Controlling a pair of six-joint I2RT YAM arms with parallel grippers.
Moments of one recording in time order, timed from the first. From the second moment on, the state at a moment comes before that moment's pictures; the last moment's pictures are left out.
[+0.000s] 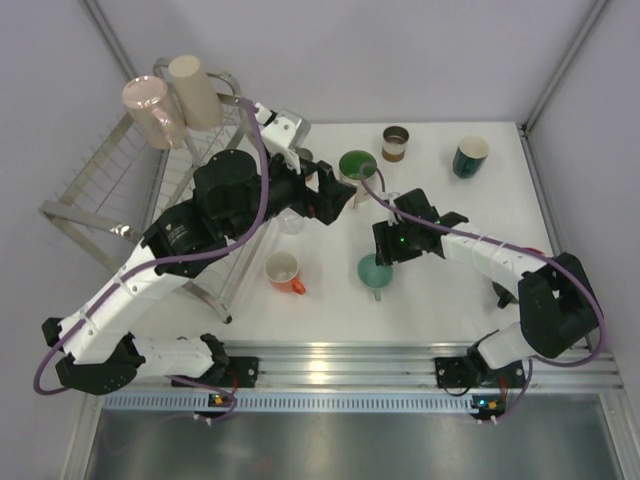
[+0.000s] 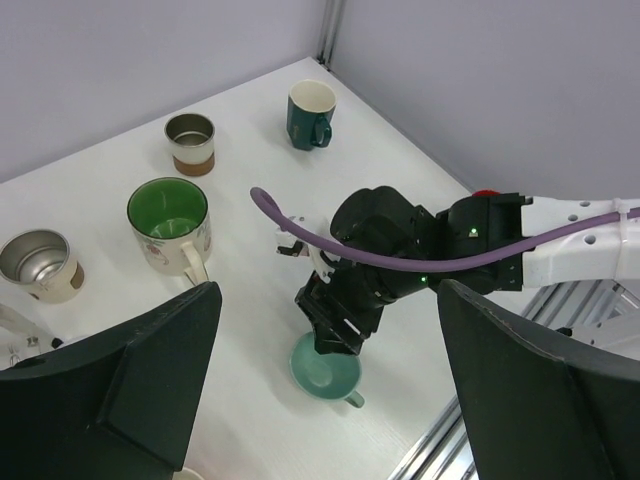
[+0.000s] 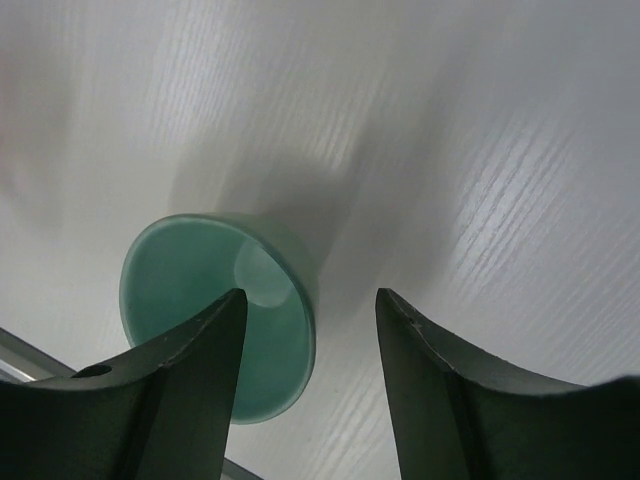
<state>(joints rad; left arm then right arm) -0.95 1.19 1.63 -0.56 -0.15 -0.23 0.56 1.46 0.92 -0.46 -0.15 0.23</state>
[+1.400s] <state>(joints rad) -0.95 1.34 1.86 -0.54 -0.04 -0.45 0.25 0.99 0.81 0.41 -0.43 0.77</state>
